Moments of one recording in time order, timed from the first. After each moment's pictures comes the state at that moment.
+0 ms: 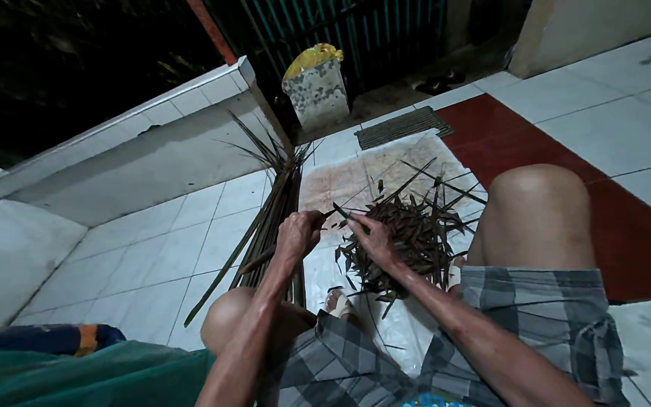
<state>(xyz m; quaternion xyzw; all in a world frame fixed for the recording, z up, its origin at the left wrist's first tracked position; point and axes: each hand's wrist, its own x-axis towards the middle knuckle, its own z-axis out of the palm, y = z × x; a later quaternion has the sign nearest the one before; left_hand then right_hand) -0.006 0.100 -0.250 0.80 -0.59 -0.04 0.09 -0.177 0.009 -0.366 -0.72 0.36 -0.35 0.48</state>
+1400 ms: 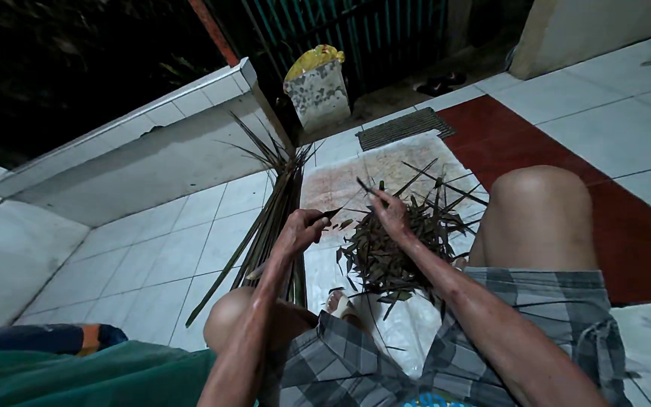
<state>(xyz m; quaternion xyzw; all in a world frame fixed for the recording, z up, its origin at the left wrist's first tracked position) 0.007 0.098 -0.247 0.73 -0.58 -0.25 0.26 -0.195 -0.045 -0.358 -0.69 0.39 -0.39 0.47</state>
